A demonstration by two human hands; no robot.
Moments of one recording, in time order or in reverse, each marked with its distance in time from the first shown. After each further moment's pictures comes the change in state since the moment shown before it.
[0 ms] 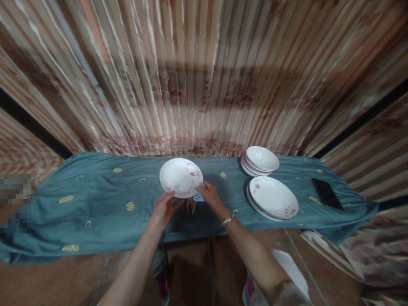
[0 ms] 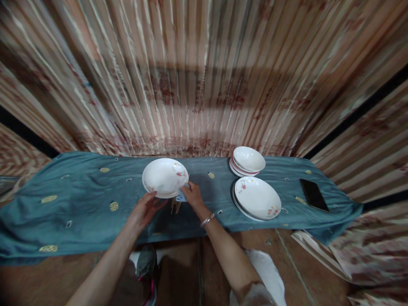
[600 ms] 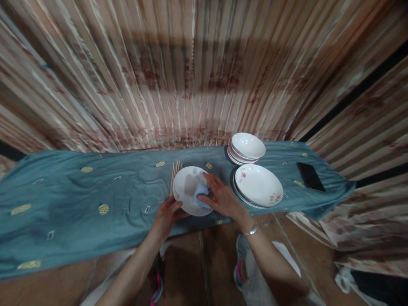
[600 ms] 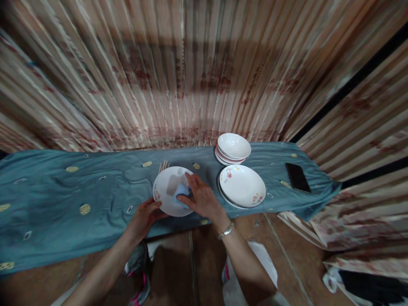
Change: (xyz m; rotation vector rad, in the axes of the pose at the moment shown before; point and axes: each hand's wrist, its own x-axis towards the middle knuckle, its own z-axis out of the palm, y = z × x) left_hand -0.028 -0.056 0.023 0.337 -0.239 -0.068; right_hand -0.066 0.013 -0.109 -0.433 -0.014 -0.442
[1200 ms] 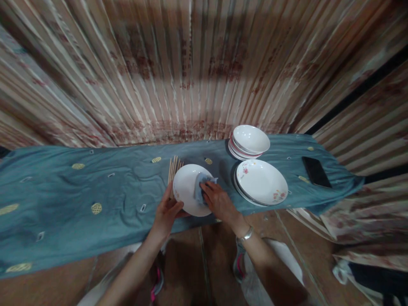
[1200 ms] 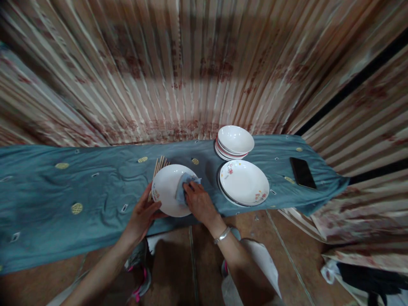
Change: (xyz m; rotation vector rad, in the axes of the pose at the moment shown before) left_hand 0.003 -0.012 0.000 0.023 0.038 0.029; right_hand -0.012 0.018 0.042 -0.215 -0.072 -0.017
